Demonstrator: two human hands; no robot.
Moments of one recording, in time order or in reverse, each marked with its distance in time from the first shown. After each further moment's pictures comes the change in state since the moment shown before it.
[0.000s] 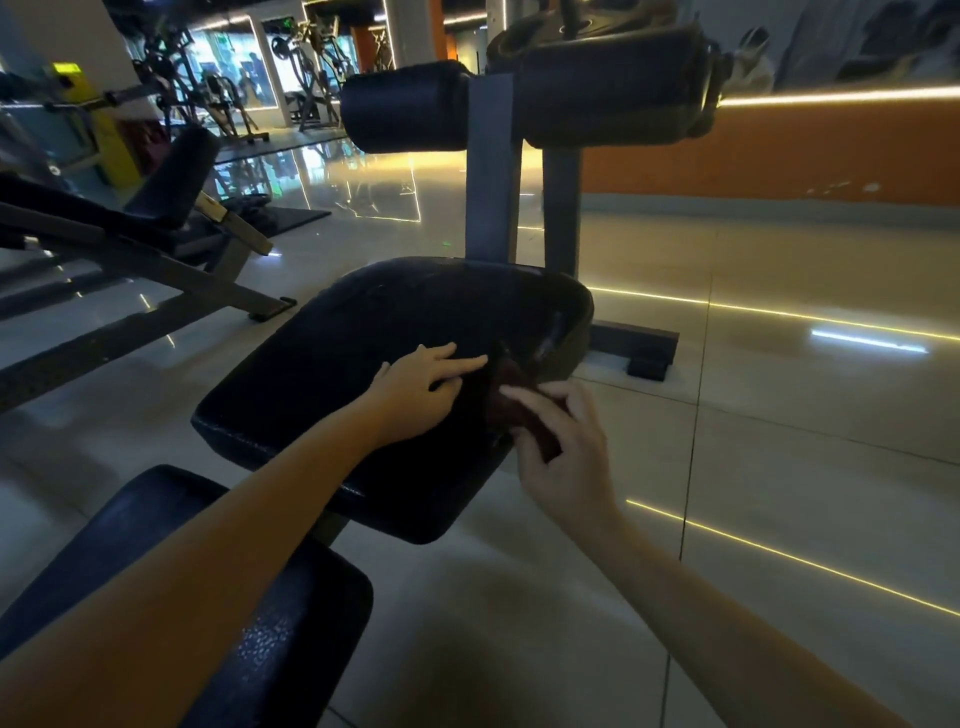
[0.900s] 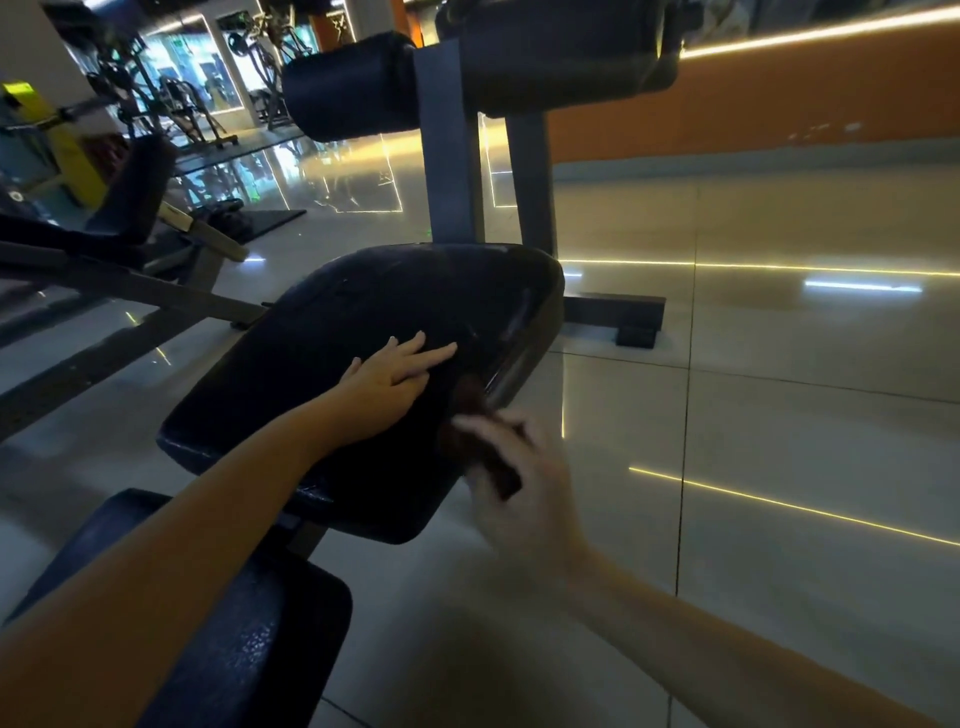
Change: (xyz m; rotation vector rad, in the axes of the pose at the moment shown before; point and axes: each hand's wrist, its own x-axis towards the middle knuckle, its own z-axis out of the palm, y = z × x) left_hand 0.001 0.002 0.002 0.031 -0.085 -0.014; right_hand -0.041 -0.027 0.014 0.154 0.036 0.081
